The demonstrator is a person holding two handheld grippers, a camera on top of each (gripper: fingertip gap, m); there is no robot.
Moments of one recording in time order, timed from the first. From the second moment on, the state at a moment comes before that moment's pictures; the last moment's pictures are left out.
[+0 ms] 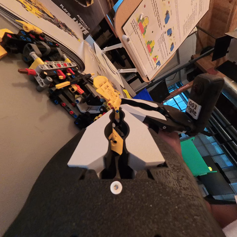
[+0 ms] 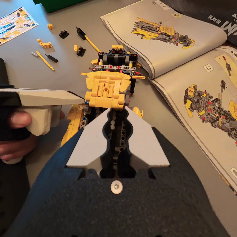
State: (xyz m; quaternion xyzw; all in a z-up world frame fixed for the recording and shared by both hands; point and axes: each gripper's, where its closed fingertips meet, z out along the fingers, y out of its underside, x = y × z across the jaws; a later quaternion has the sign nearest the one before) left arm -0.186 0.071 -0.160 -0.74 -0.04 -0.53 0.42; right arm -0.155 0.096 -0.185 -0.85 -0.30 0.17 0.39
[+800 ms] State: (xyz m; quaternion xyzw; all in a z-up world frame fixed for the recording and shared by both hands) left arm -0.184 0.070 -0.162 -0.69 -0.18 -0.53 0.46; right arm -0.153 0.098 -0.186 -0.86 -0.29 0.17 0.39
